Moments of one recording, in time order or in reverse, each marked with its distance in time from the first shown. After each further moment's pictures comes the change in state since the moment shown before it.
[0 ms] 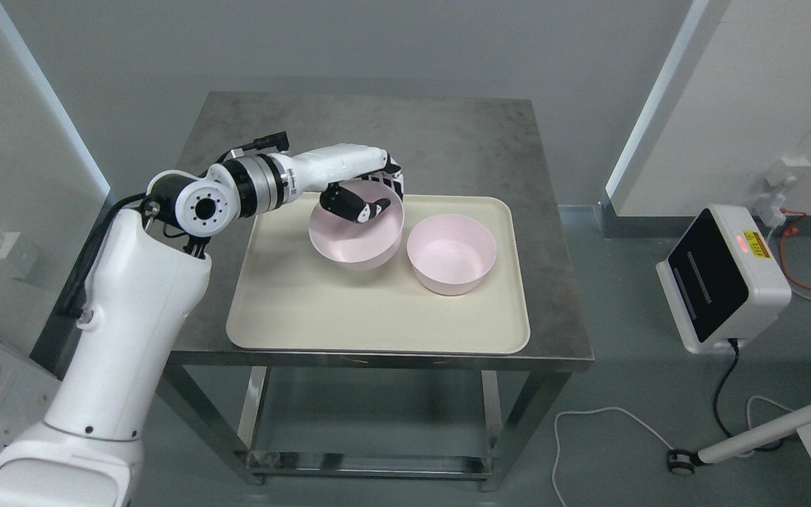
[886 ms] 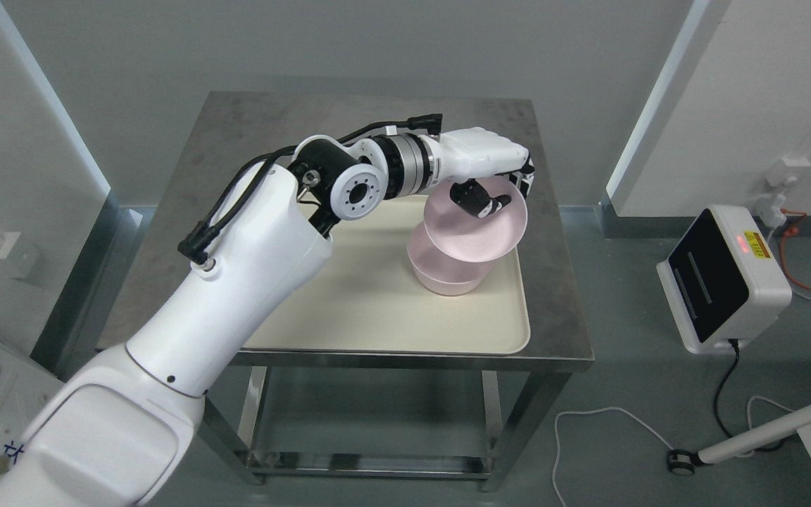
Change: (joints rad) left arm -0.198 -0.107 -0.390 0.105 -0.015 0.063 0.155; right arm 0.000 0.000 0.000 0.000 0.000 0.000 0.000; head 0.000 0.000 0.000
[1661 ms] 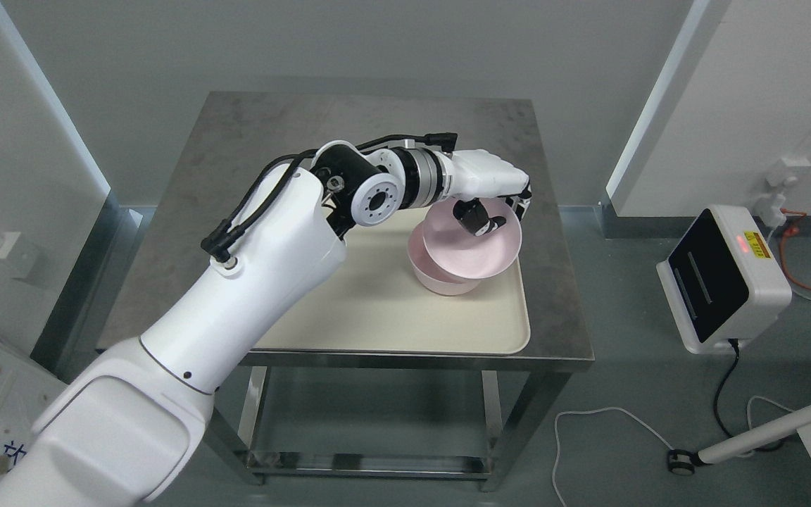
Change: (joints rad) left arm -0.019 -0.021 -0.045 0.062 -0.037 -0.004 -0.037; right arm 0.000 0.000 0.000 0.000 0.000 0.000 0.000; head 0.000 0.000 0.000
